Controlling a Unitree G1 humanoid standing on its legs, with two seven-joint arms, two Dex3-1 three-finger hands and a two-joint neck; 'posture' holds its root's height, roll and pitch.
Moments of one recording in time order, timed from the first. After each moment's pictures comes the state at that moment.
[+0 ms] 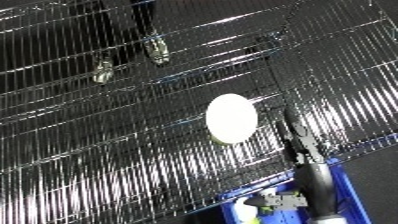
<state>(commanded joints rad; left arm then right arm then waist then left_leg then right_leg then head) -0.31 0.44 -0.24 0.17 -0.75 -0.19 -0.04 -0.57 -0.48 0.24 0.24 0.31 -0.35 -0.30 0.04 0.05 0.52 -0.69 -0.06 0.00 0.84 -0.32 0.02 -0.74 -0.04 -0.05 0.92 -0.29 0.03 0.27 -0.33</state>
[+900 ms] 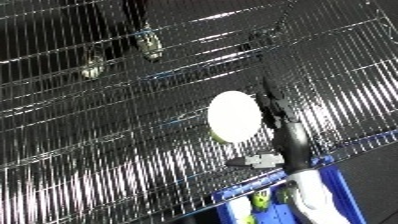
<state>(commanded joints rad) -0.40 0.47 -0.30 0.19 -0.78 -0.16 -0.04 -0.89 -0.52 0.33 0.55 0.40 -0.39 -0.27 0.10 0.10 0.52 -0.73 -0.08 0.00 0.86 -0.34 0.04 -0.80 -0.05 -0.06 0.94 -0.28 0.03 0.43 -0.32</state>
